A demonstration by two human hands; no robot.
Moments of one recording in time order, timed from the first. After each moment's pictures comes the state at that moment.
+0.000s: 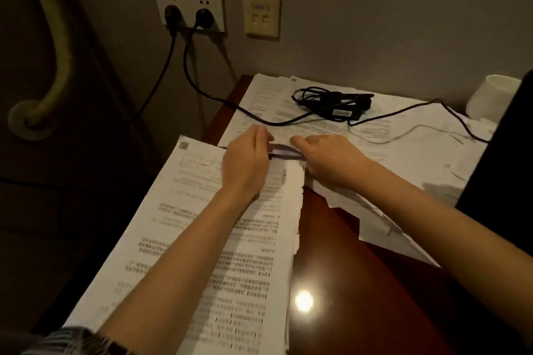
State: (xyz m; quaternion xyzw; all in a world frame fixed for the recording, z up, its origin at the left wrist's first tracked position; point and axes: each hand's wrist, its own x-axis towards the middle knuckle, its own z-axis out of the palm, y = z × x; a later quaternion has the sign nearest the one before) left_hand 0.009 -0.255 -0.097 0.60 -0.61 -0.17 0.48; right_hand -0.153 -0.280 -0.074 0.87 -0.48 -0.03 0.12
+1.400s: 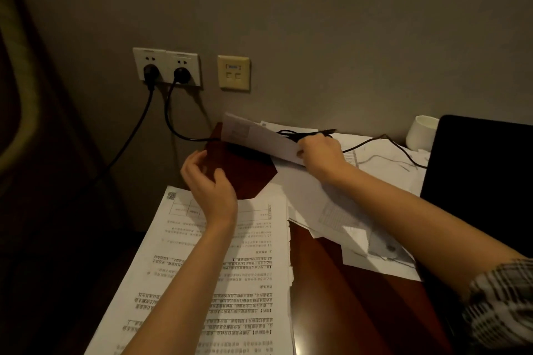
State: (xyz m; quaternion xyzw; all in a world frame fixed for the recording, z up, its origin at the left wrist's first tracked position) left_hand 0.021 -0.265 -0.087 0.51 -0.37 -0.27 0.73; right_hand -0.161 -0.313 -0.024 0.73 -0.68 0.05 0.11
